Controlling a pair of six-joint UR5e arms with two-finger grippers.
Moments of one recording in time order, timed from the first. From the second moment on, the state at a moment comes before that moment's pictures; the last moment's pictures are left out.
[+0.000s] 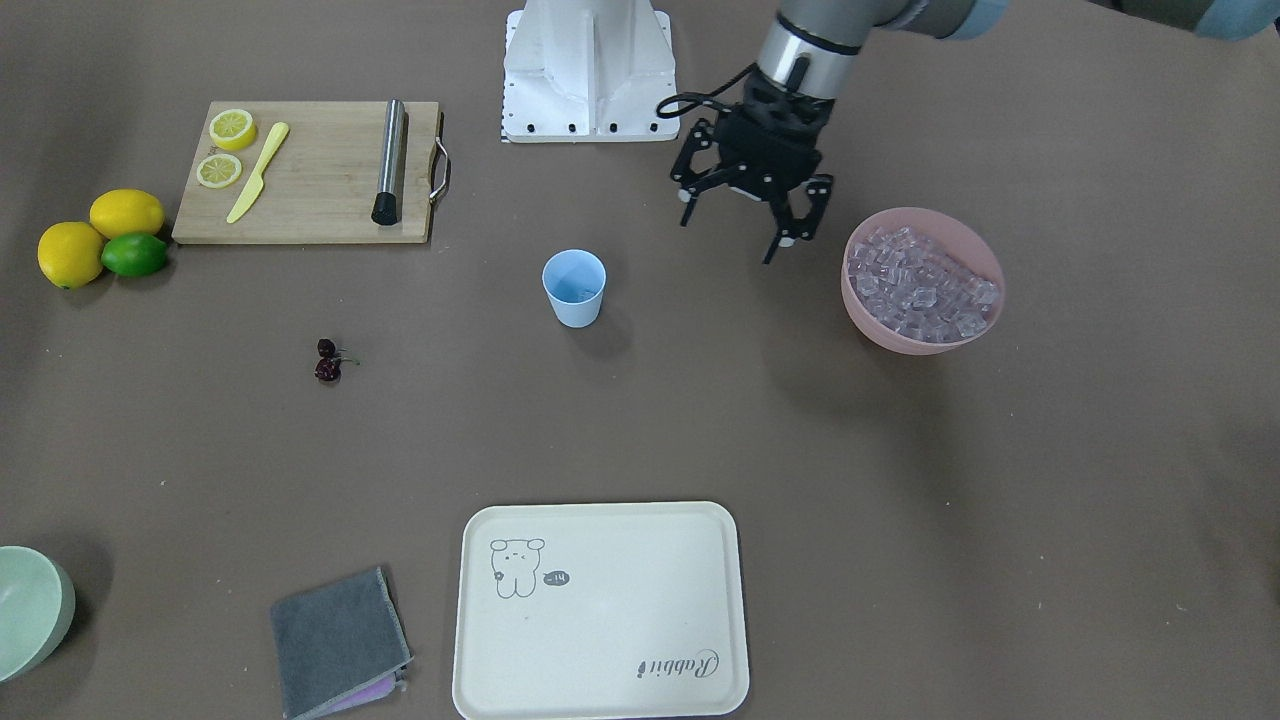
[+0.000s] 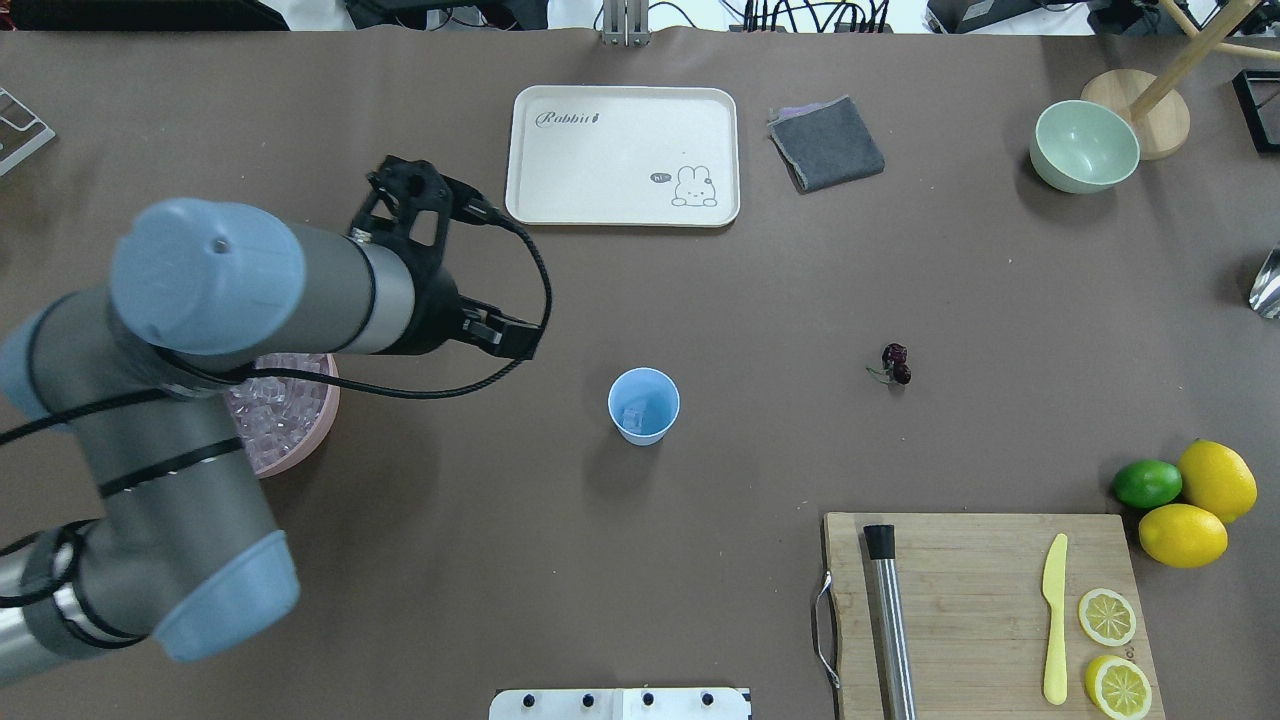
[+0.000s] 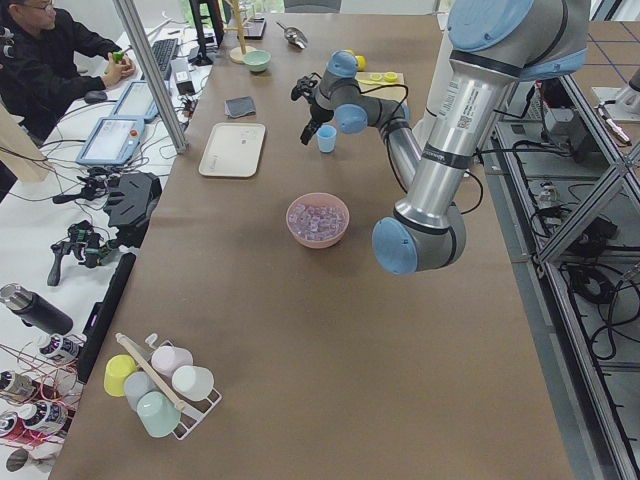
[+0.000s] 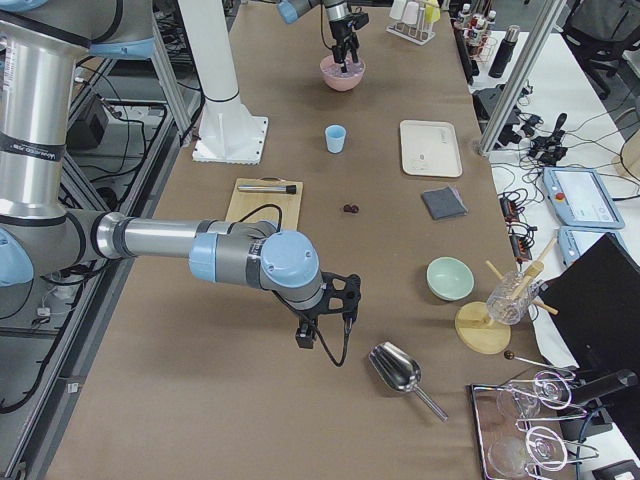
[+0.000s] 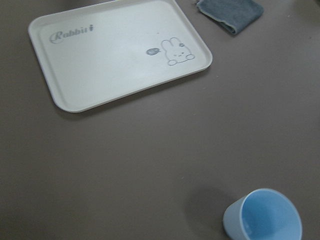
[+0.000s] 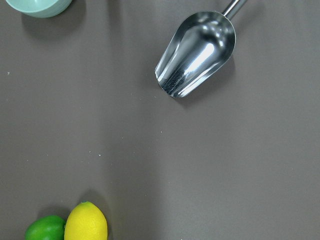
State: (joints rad) left arm -0.67 -1.91 -2.13 -1.71 -1.84 -0.75; right arm 1.74 -1.82 1.86 -1.63 2.46 -0.04
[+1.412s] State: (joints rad) left arm -0.84 -1.62 -2.19 -1.76 -1.98 0.00; right arm 1.74 -1.82 1.86 -1.63 2.50 -0.04
